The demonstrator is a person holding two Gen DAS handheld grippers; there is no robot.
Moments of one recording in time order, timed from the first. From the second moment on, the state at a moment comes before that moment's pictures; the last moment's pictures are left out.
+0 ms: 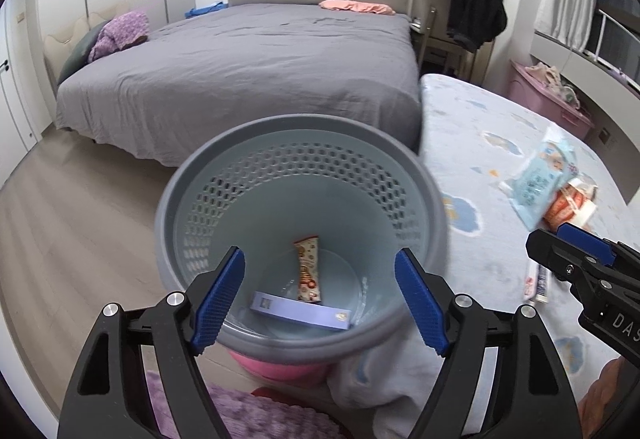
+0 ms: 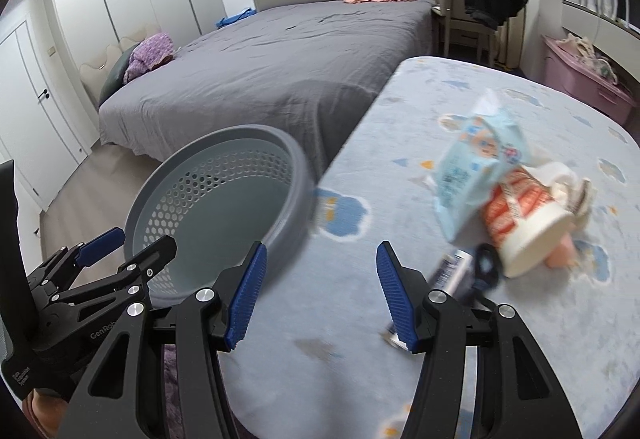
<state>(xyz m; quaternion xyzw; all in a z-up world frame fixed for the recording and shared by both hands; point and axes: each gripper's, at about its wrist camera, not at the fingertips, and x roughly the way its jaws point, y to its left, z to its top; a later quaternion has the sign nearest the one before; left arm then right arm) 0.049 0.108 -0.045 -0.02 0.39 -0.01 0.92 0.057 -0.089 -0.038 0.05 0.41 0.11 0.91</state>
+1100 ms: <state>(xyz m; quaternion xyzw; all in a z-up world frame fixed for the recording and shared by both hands) 0.042 -0.052 -0.068 0.05 0.43 -0.10 0.89 -0.001 -0.252 -0.070 0.10 0.43 0.01 0.90</state>
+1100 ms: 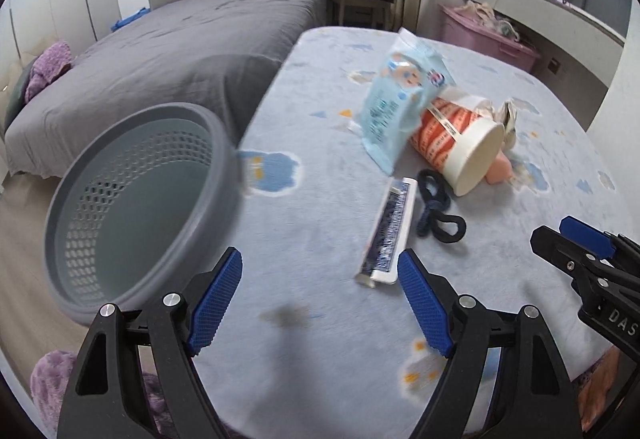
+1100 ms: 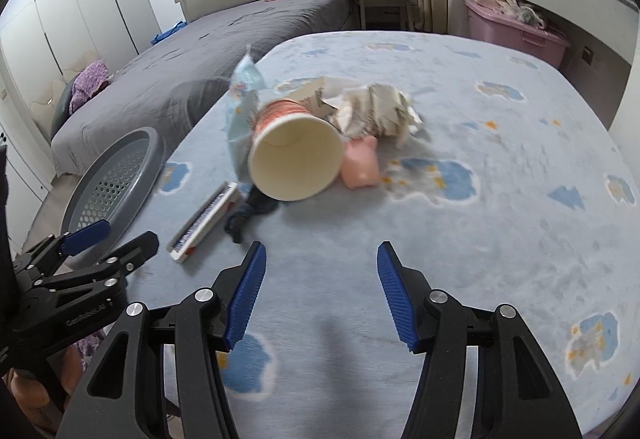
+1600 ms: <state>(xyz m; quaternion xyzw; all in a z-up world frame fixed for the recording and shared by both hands) 0.067 -0.083 -0.100 0.06 0.45 -0.12 0.88 0.001 -0.264 -0.084 0.13 0.43 0.02 0.89</state>
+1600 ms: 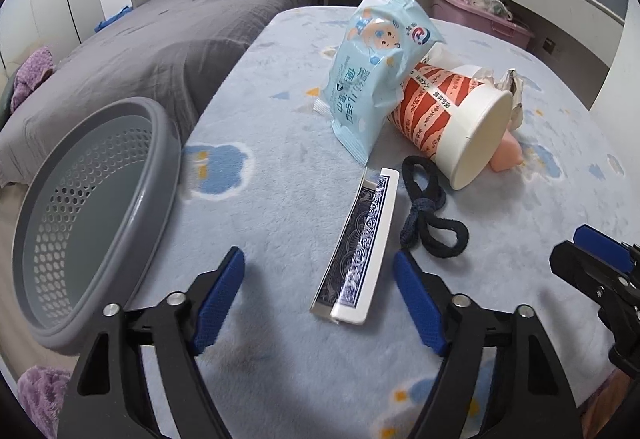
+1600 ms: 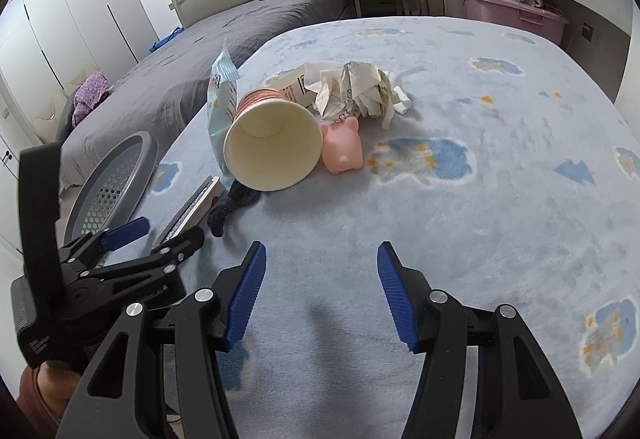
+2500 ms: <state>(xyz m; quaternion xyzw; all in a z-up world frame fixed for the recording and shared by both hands) 0.067 -0.009 -0.068 0.03 0.39 -0.08 0.92 0.035 -0.182 -0.091 0.10 0.43 0.01 0.89</state>
